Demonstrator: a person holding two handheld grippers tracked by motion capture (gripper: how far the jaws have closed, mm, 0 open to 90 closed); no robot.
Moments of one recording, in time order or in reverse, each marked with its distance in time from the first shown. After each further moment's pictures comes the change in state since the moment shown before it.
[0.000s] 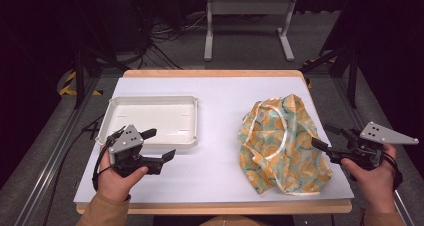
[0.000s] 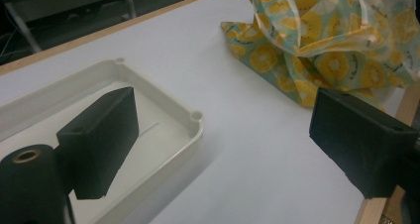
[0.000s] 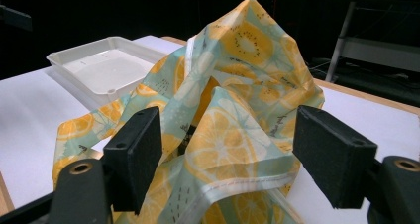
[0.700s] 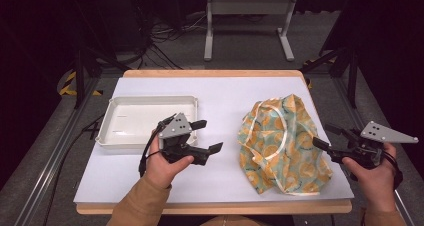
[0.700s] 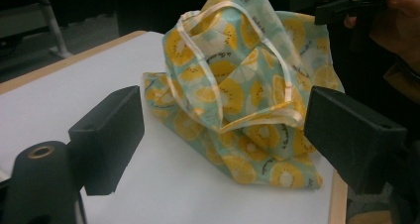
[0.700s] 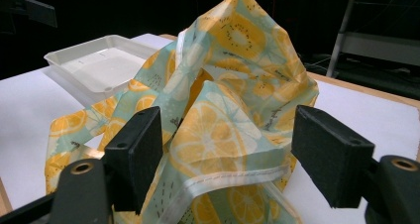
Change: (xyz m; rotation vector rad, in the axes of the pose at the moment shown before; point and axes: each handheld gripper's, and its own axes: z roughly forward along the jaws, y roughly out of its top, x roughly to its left) left arm -0.044 0.048 0.080 -0.084 -0.234 0.032; right arm -0.007 -0.004 0.001 0.008 0.003 0.020
